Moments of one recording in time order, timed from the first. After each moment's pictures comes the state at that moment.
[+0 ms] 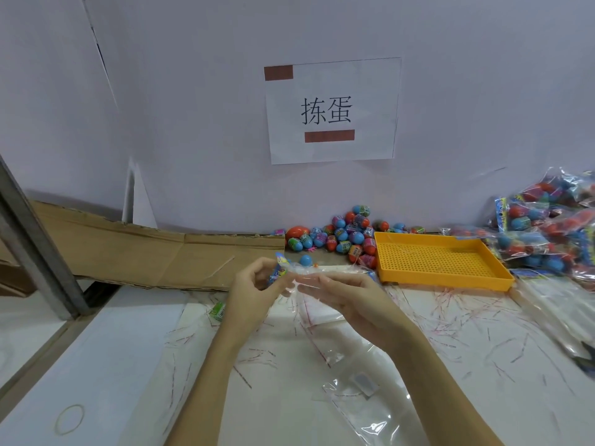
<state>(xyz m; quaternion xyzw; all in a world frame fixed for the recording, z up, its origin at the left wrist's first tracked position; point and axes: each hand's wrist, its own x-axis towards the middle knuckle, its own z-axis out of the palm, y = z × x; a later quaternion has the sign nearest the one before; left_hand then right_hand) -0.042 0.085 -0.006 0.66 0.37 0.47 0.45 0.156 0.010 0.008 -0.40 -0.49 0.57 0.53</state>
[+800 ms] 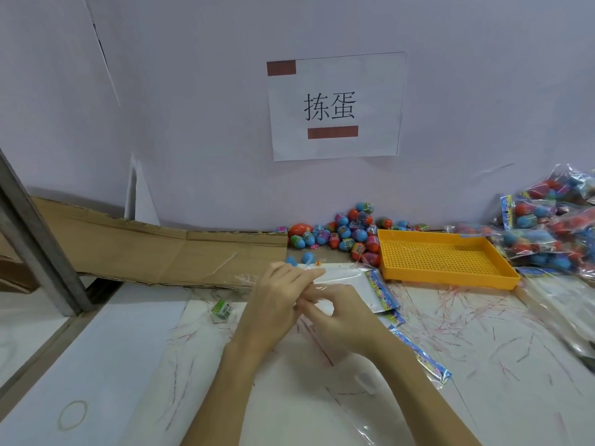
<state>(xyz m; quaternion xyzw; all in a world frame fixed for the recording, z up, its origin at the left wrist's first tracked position) -0.027 0.078 -0.015 0.88 0.24 0.40 -0.07 0.125 0.008 -0.006 -0.54 -0.71 0.19 0.41</state>
